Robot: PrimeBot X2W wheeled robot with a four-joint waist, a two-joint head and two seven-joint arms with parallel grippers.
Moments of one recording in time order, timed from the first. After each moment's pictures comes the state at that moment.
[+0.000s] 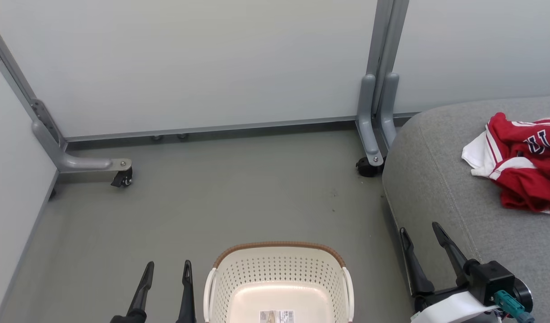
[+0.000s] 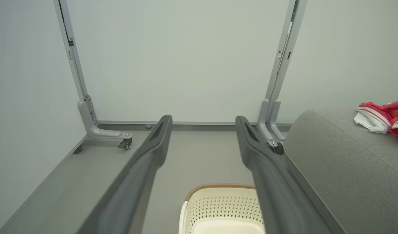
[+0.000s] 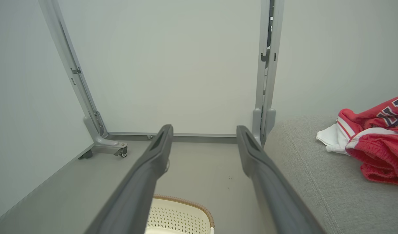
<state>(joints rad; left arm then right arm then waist) 0.21 0.05 -0.18 0.03 -0.18 0.02 -0.26 0.10 -0.09 0.11 0.10 0.16 0.13 -0.26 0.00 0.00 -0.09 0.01</state>
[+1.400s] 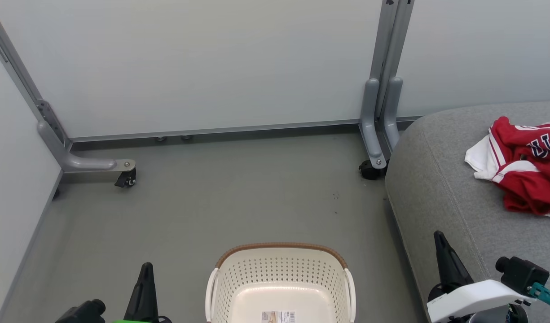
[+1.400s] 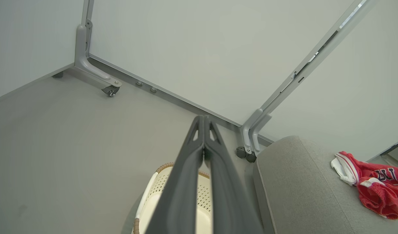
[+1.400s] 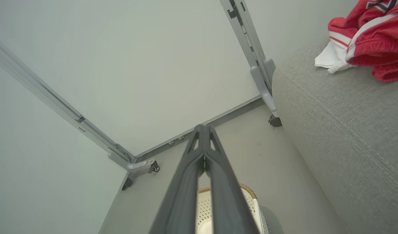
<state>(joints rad) 0.14 0.07 -0.12 0.14 -0.64 -0.02 -0.18 0.08 -0.08 0.05 0.17 0.62 0.13 -0.16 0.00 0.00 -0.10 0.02</state>
